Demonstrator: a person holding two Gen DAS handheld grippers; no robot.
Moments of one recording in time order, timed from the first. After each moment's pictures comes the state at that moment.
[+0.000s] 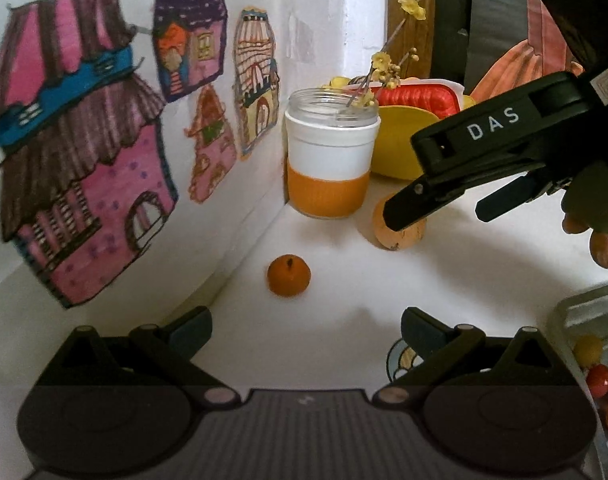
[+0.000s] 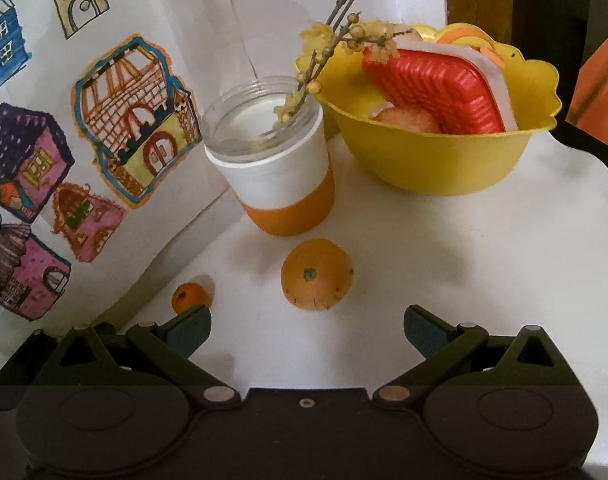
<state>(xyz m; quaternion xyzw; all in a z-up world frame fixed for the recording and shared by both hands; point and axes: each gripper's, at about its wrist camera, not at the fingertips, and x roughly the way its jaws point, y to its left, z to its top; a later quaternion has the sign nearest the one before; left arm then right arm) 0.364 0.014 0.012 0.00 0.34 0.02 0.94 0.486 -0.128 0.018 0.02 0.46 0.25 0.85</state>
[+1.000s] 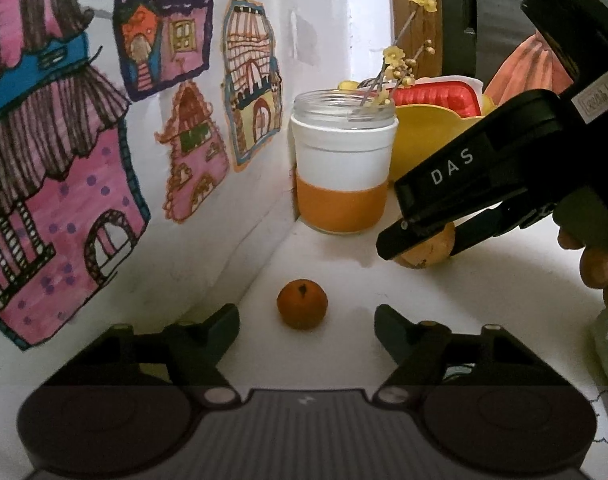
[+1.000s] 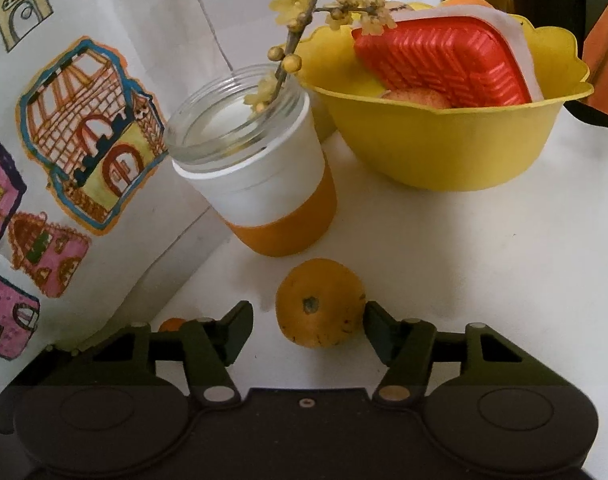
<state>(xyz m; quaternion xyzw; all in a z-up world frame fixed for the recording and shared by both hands) 0.400 0.014 -0.008 0.03 0.32 0.03 0.95 0.517 -0.114 -0.023 0.07 0.46 0.25 0.85</state>
